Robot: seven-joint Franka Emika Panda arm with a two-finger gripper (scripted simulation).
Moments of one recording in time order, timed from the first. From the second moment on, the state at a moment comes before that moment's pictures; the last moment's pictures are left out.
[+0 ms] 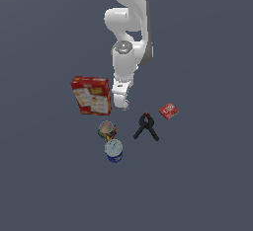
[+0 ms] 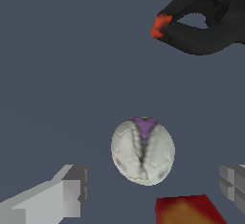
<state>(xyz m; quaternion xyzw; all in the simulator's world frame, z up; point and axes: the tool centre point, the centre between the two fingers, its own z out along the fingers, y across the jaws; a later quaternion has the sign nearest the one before) -0.154 -0.011 0.088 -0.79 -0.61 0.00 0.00</state>
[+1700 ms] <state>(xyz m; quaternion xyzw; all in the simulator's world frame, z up) -0.154 -0.011 0.038 -0.79 -0.61 0.00 0.00</state>
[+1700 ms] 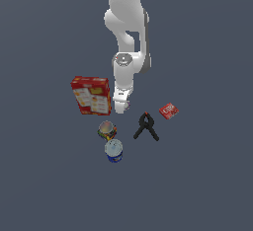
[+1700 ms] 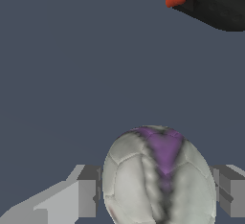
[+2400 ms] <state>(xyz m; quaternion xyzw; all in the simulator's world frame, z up) -0.145 -0.002 0.058 -0.79 -0.61 0.00 0.00</state>
